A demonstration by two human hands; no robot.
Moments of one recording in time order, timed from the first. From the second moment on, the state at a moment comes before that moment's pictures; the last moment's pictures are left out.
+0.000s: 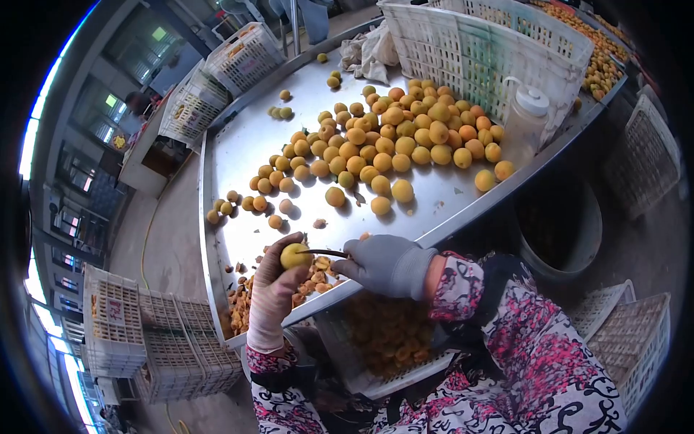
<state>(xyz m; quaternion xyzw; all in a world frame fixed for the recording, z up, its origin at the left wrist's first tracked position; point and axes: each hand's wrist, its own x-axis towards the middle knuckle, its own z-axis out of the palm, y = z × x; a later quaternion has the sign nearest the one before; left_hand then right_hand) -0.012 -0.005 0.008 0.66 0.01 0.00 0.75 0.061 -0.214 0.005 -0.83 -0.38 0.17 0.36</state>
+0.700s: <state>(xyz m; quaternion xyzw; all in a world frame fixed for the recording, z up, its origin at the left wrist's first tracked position) 0.022 -0.052 -0.023 0.29 0.05 0.04 0.95 0.045 -0.175 -0.023 -0.76 -0.24 0.10 0.59</state>
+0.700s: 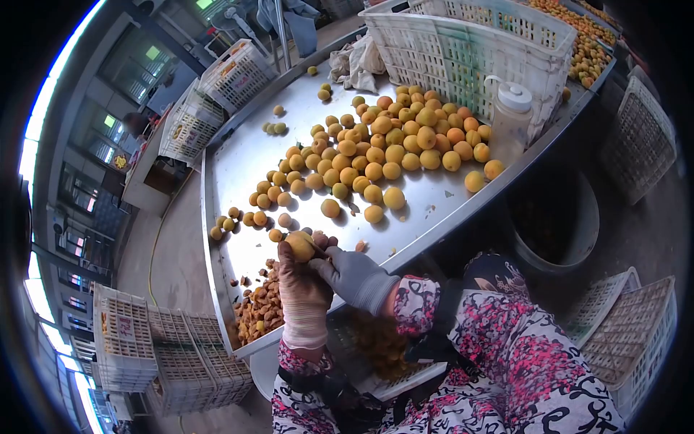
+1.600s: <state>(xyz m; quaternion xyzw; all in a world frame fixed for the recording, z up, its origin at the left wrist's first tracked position) 0.021 -0.034 -0.023 0.48 0.05 0.08 0.87 0.047 -0.166 -0.024 -0.79 -0.25 0.06 0.56</state>
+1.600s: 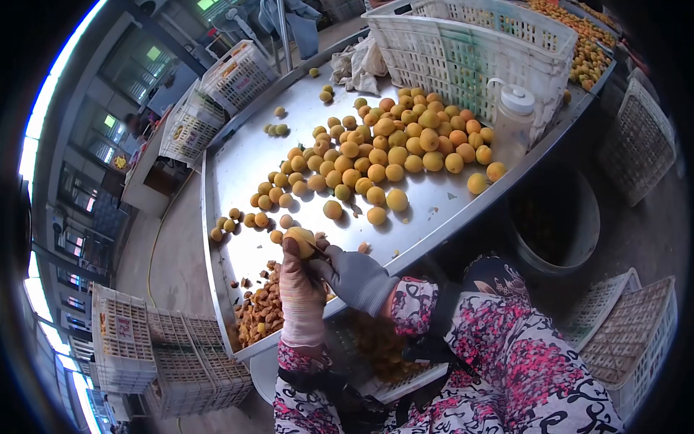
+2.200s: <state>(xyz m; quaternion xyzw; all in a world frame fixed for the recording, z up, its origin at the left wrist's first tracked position) 0.022 -0.058 0.009 0.53 0.11 0.13 0.83 0.046 -0.163 -0.028 -0.84 -0.26 0.03 0.48</state>
